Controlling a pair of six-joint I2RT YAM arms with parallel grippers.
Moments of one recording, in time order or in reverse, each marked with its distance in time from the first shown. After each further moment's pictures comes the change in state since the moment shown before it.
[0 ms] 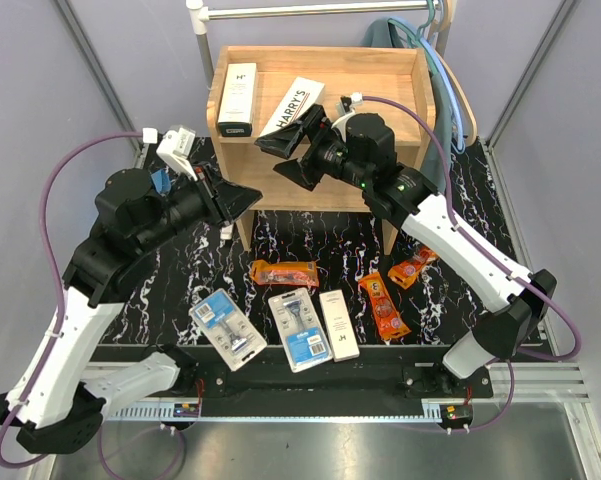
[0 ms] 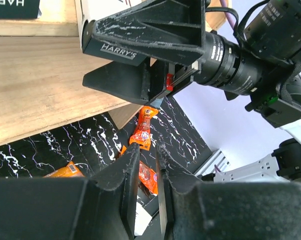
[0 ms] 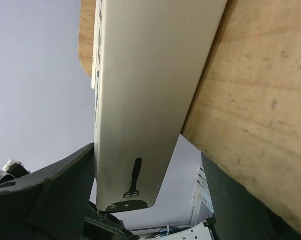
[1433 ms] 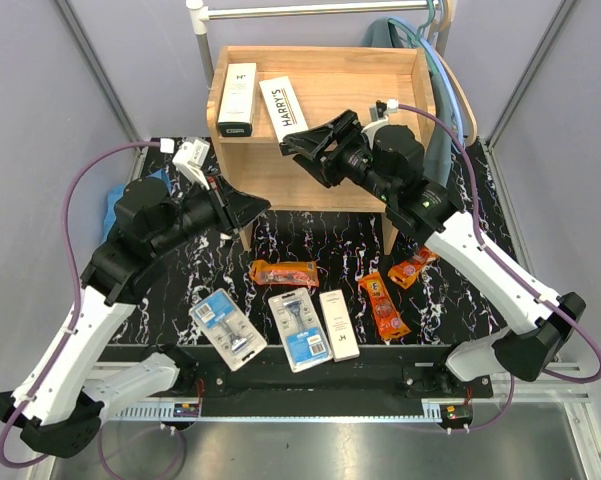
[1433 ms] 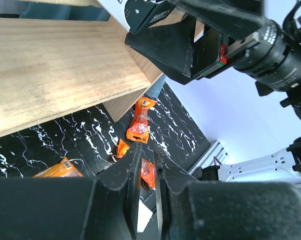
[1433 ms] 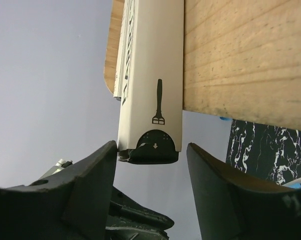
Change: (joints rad) left arm -0.002 -0.034 -0.161 0.119 0.051 -0.011; right arm -0.018 -0.163 -0.147 0.064 0.141 0.043
